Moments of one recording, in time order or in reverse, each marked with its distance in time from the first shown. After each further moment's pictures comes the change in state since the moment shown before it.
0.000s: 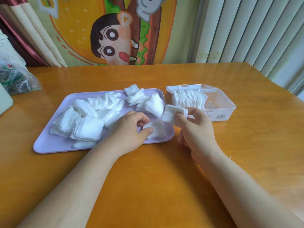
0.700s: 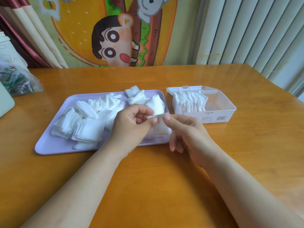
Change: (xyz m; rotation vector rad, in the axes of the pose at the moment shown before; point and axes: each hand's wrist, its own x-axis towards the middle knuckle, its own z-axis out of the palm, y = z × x) left_hand -0.005 0.022 0.002 -0.635 0.197 -0.032; right_hand -0.007 -0.013 -0.002 0.090 -0.466 0.039
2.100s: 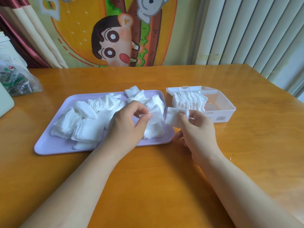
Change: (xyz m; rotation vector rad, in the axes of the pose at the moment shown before) left_hand 0.001 0.000 -0.011 0.407 0.053 0.243; right_hand 0.003 0.010 0.000 -0.181 0.513 -0.022
